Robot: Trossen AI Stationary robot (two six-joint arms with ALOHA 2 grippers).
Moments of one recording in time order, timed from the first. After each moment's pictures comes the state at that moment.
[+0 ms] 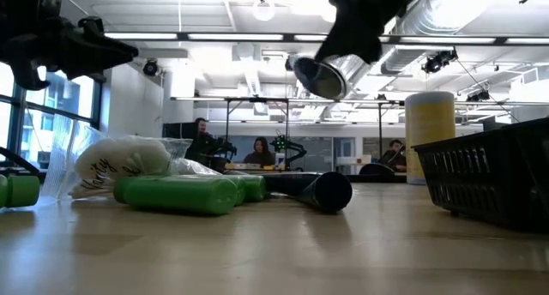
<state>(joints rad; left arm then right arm) -0.31 0.10 0.05 0.10 -0.46 0.65 -0.04 1.36 1.03 -0.31 0.09 0.30</state>
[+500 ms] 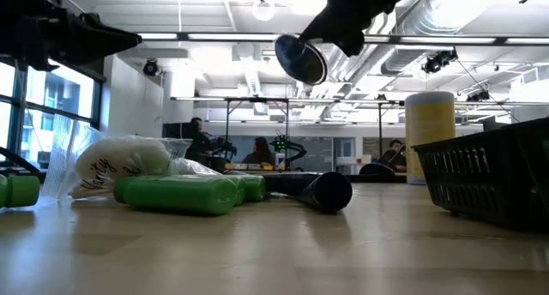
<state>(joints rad) -0.31 0.11 0.05 0.21 -0.52 0.58 -0.06 1.38 1.04 -0.18 -0.05 0.18</state>
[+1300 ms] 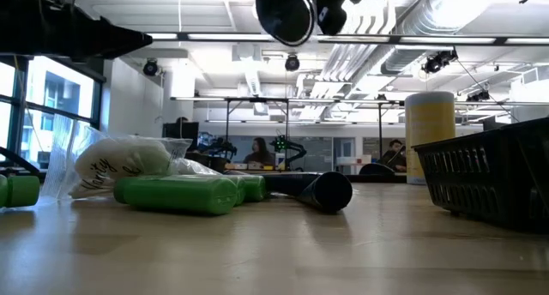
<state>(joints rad) -0.31 0.37 0.05 0.46 -0.47 0.38 -0.06 1.38 1.04 0.01 -0.35 0.07</state>
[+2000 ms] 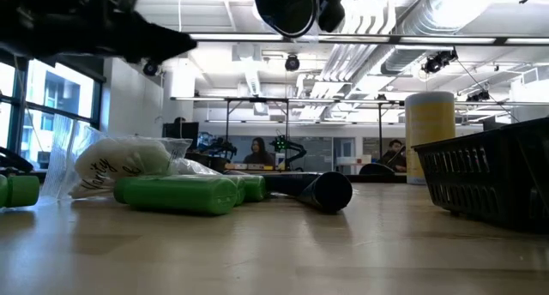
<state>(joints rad) 0.13 0.83 0.23 0.67 0.08 0.24 -0.06 1.38 1.04 0.02 -0.43 0.05</state>
